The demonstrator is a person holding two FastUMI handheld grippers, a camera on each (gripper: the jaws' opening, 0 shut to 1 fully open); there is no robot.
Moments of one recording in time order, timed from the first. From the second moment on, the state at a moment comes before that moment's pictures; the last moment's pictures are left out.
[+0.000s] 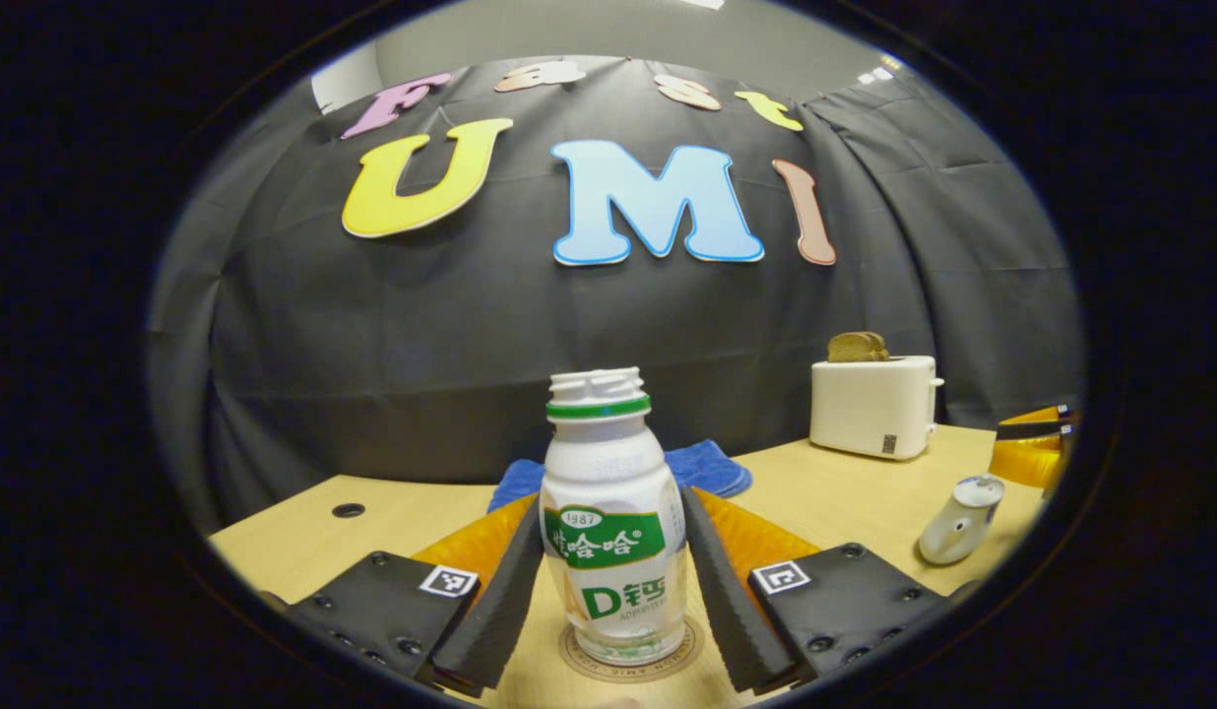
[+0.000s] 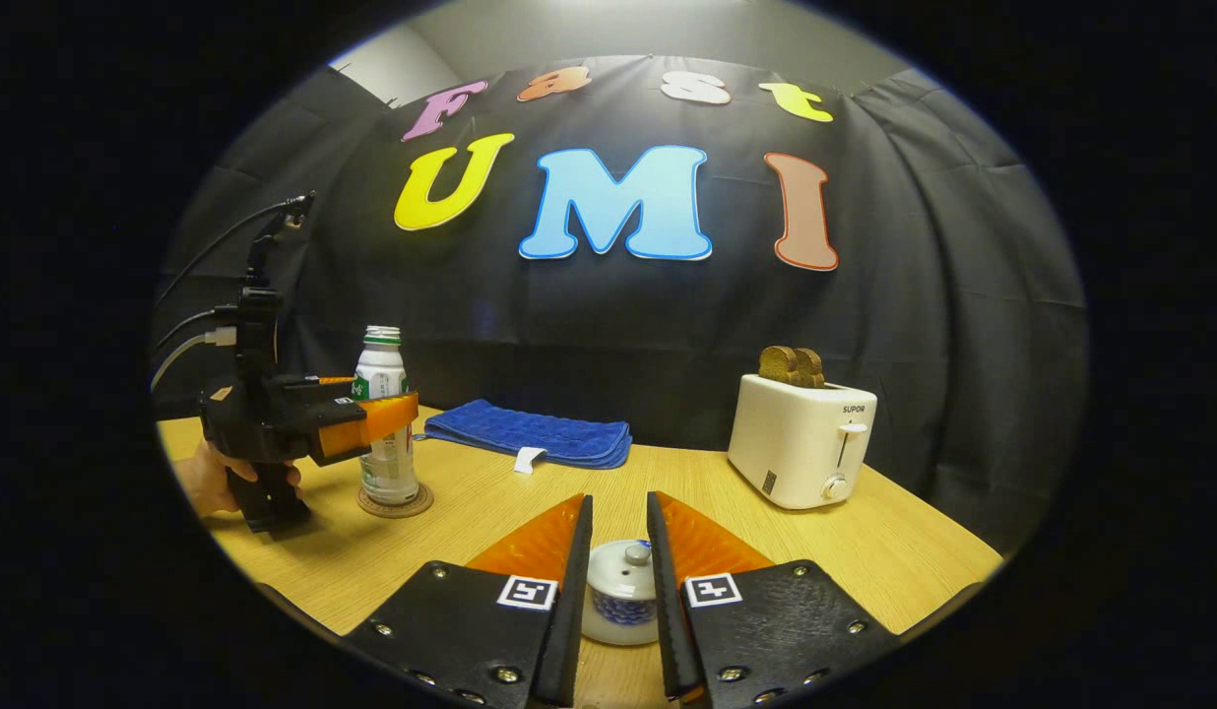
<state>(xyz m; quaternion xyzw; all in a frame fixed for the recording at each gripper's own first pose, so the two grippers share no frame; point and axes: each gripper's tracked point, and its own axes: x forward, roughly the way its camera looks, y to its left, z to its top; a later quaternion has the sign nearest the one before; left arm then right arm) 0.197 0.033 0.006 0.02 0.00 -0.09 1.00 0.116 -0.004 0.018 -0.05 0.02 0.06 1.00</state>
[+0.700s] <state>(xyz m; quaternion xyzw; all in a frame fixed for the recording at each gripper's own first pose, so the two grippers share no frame) 0.168 0.049 0.021 0.00 -0.01 -0.06 1.00 0.105 -0.007 0.027 -0.04 0.00 0.06 1.00</state>
